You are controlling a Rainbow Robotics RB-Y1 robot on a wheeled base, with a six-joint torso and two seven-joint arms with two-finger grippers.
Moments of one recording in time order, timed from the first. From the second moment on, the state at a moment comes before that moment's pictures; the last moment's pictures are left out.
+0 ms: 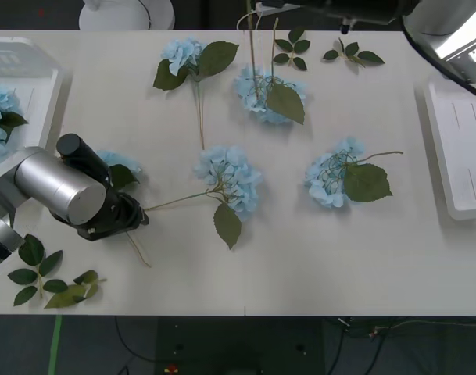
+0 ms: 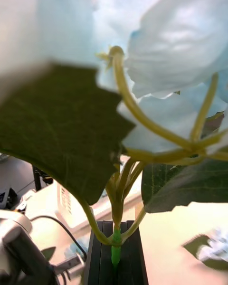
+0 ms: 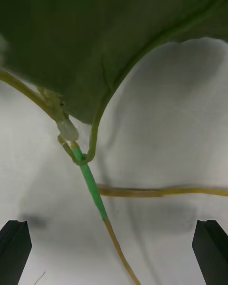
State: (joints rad) right arm -1.03 -0.67 0.44 -1.36 -2.16 0.77 2.49; left arm -0.46 0.70 -0.53 -1.53 0.70 1.28 -0.74
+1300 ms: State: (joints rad) right arm -1.01 -0.53 0.58 -1.40 -2.17 0.60 2.51; left arm -0.51 0.65 -0.54 -1.46 0.56 1.25 -0.79
